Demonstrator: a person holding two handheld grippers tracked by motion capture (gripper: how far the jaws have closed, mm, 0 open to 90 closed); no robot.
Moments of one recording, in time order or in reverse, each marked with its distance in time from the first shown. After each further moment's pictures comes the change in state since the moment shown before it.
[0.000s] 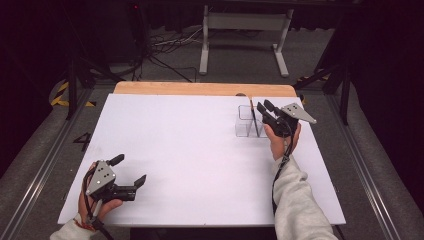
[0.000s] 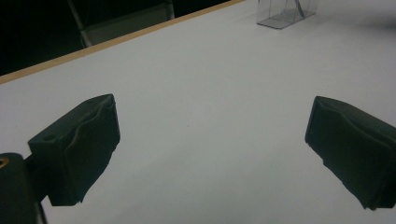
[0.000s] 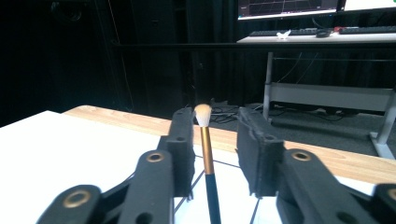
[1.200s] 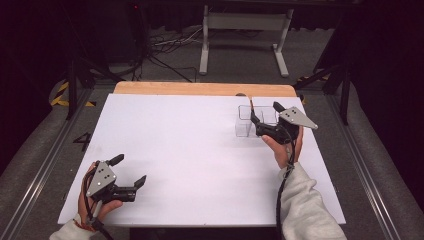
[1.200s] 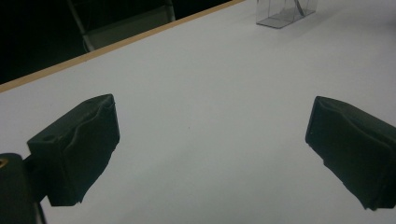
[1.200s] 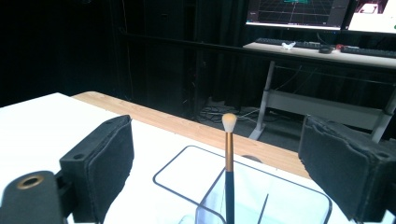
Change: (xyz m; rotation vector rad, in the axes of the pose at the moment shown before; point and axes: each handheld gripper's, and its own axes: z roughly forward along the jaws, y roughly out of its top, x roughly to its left) left arm -0.002 0.001 -0.002 -0.008 0.005 0.025; right arm 0.026 0.017 -0.027 0.018 0.008 -0.123
